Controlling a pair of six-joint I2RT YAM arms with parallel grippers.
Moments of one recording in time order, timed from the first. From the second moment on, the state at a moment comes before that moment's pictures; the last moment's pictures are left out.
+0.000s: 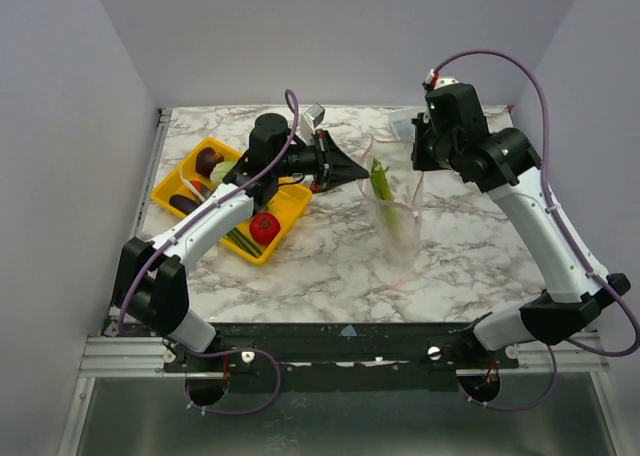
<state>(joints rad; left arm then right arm) -0.52 1.53 1.24 0.17 0.86 -1.32 0.59 1.44 1.84 -1.09 0.31 0.31</state>
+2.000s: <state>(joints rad) 0.23 1.85 1.37 -0.54 0.09 -0.46 0.46 1.57 1.86 -1.02 -0.02 0.23</state>
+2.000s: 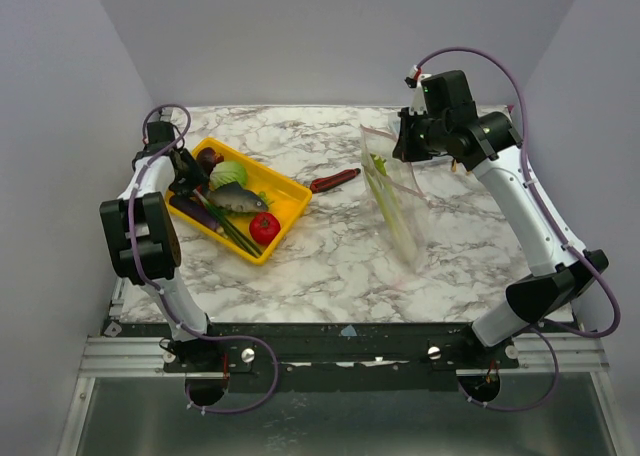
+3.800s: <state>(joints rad) 0.22 1.49 1.36 -0.65 0.18 -0.46 0.46 1.50 1.84 -0.98 -0.04 0.25</state>
